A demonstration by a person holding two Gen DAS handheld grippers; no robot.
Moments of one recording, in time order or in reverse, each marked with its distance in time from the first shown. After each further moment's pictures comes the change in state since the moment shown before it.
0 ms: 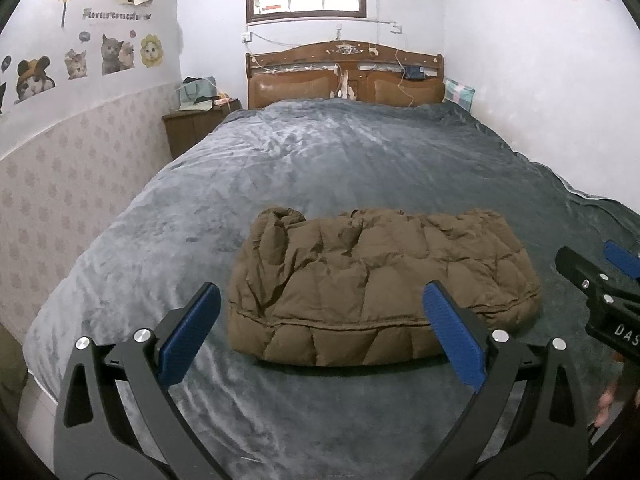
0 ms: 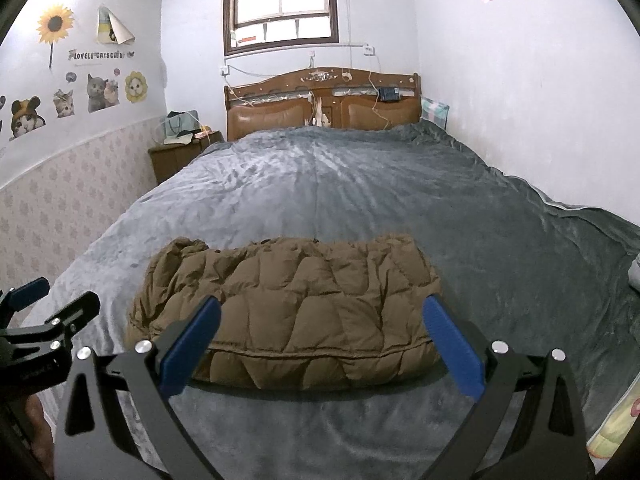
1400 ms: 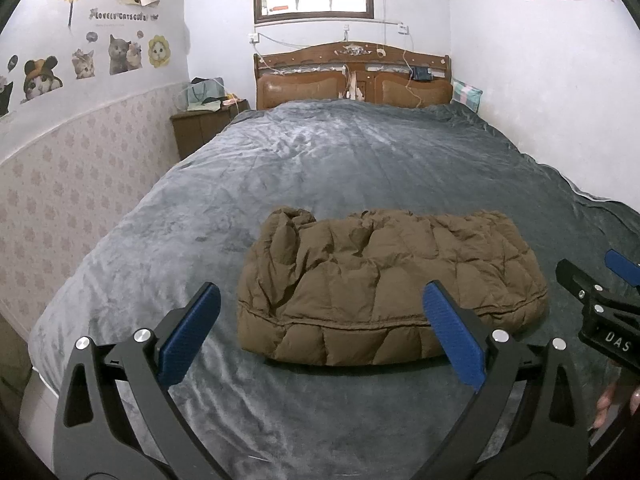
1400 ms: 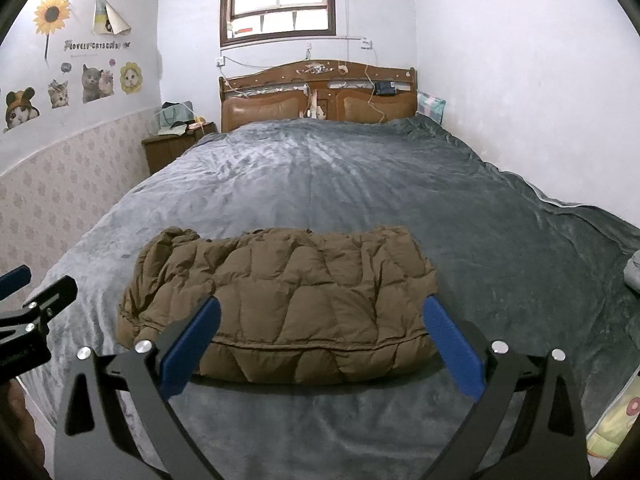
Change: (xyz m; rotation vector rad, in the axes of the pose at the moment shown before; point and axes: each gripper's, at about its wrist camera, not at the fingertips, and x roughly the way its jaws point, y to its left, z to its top) left arm 0.001 0.007 0.001 -0.002 0.003 0.024; right arm 0.003 -0.002 -0.002 -0.017 0.022 -0.024
